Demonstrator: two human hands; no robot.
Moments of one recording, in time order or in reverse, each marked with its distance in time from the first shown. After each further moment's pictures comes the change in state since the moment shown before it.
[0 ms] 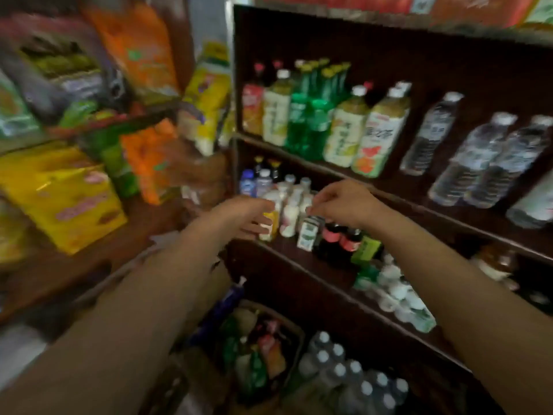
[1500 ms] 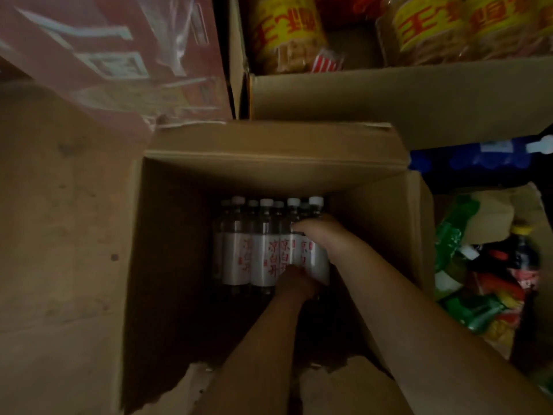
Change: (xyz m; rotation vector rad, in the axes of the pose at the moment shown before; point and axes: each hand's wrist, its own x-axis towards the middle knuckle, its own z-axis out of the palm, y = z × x) left_hand 0.229 -0.812 0.080 -0.657 0.226 -0.862; right_hand 0.113 0.151 0.876 -0.024 -0.926 0.454
